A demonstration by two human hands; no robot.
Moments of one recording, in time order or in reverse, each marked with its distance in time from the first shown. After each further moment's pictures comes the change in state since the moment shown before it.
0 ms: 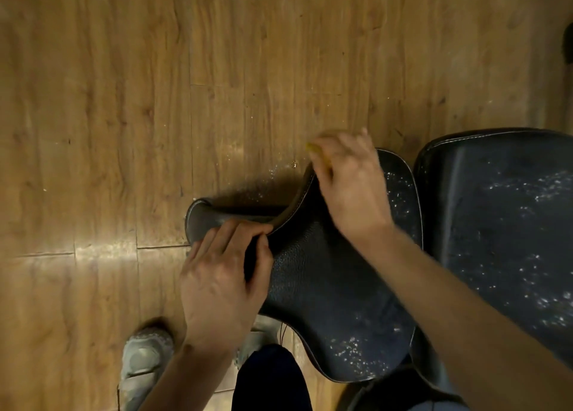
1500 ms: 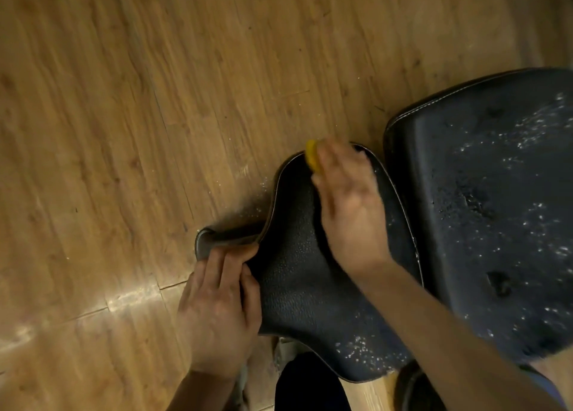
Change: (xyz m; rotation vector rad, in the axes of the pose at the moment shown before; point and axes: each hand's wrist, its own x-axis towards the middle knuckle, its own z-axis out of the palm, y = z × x) left_hand 0.001 0.004 0.003 0.113 -0.079 0.176; right_hand -0.038 0.033 0.014 0.129 0.246 0.185
